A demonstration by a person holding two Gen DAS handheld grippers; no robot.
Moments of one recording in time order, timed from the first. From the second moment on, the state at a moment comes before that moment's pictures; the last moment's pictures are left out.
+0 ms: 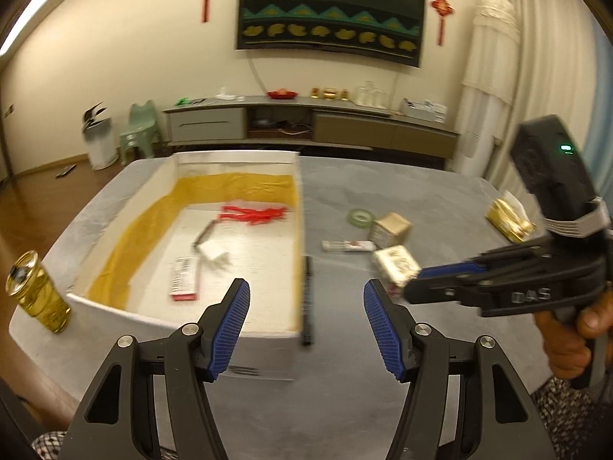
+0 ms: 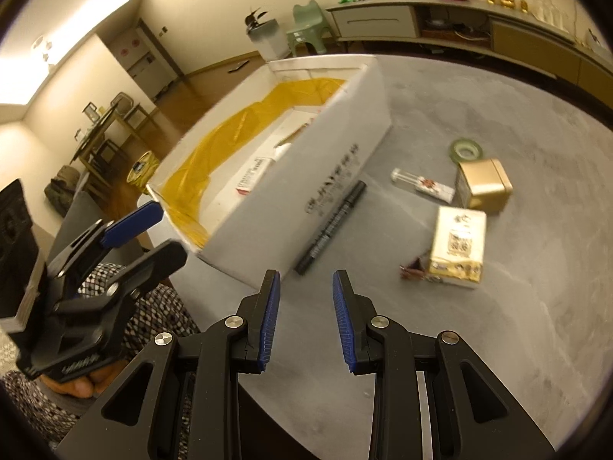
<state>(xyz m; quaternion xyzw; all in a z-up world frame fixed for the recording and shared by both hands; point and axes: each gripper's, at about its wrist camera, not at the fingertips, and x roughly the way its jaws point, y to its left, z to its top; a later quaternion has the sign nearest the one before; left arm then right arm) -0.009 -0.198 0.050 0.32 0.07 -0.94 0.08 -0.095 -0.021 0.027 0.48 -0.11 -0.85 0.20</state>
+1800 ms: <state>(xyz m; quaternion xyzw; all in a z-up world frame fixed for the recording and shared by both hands) -0.173 -0.131 -0.072 0.44 0.06 -0.89 -0.01 -0.165 0.076 -0.059 0.49 -0.10 -0.86 0.06</state>
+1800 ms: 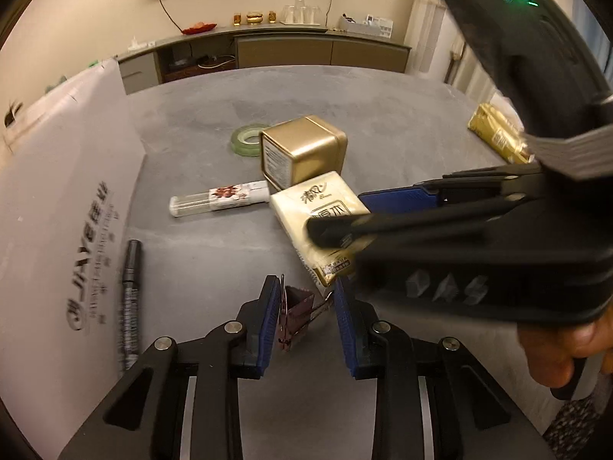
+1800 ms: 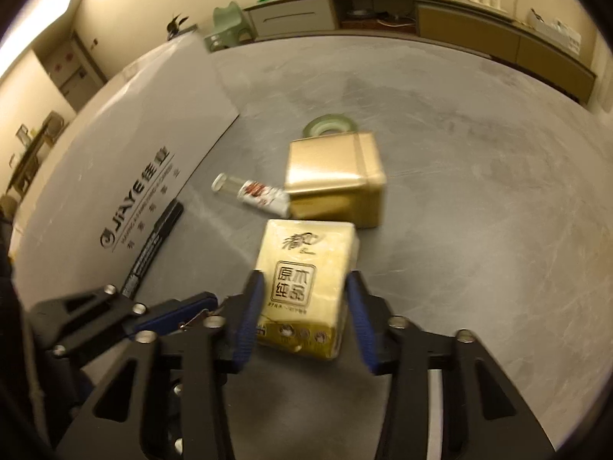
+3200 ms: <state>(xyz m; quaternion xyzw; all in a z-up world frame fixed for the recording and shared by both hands) -0.121 -0.168 -0.050 0.41 0.12 -0.90 0.02 -0.148 0.066 -0.052 0.48 -0.11 -0.87 0.06</state>
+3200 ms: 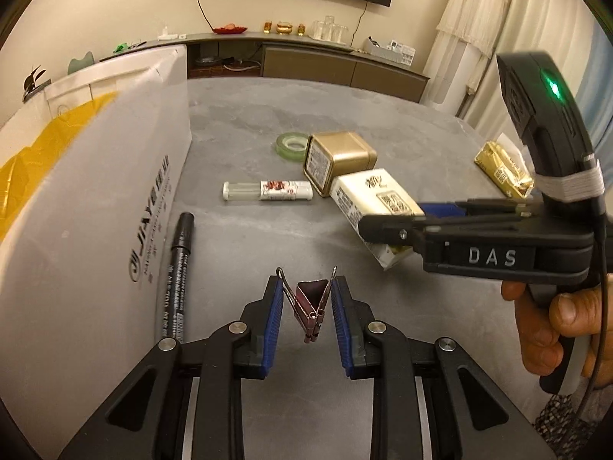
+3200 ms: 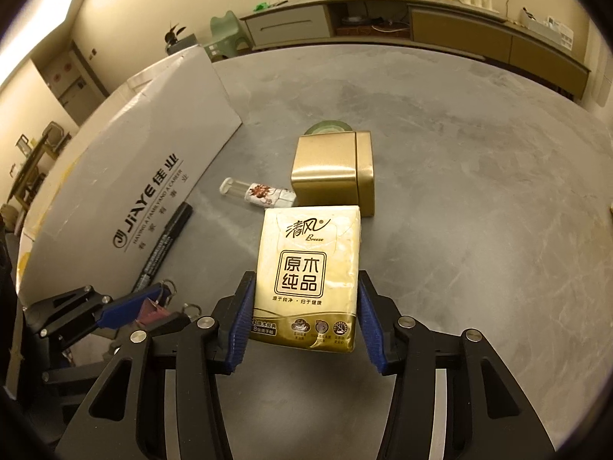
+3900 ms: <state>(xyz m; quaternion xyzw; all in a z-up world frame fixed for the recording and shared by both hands) -0.070 -0.185 0.022 0.34 0.14 -0.93 0.02 -0.118 0.031 0.003 0.44 -0.10 -0.89 0.07</state>
